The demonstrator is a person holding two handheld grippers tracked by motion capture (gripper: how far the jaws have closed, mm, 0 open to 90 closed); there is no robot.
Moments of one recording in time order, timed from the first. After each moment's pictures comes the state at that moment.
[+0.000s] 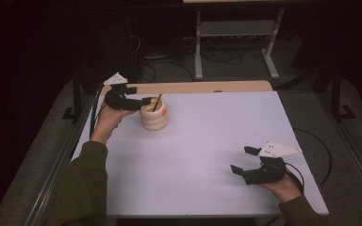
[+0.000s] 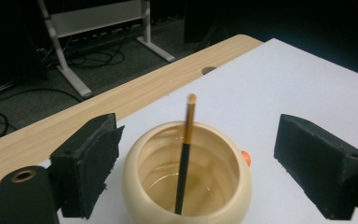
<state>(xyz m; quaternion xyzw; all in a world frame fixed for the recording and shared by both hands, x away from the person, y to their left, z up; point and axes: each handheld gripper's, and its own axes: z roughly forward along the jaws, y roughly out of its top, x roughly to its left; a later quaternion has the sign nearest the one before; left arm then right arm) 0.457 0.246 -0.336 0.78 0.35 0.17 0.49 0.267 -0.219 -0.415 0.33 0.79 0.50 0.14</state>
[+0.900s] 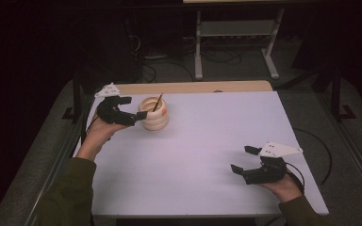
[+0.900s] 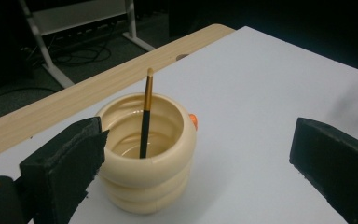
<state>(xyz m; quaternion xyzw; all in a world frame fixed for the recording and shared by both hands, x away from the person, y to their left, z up) 0.401 0.253 -0.332 0.79 0.33 0.16 0.49 0.266 -0.219 -0.413 0.33 0.79 0.50 0.15</state>
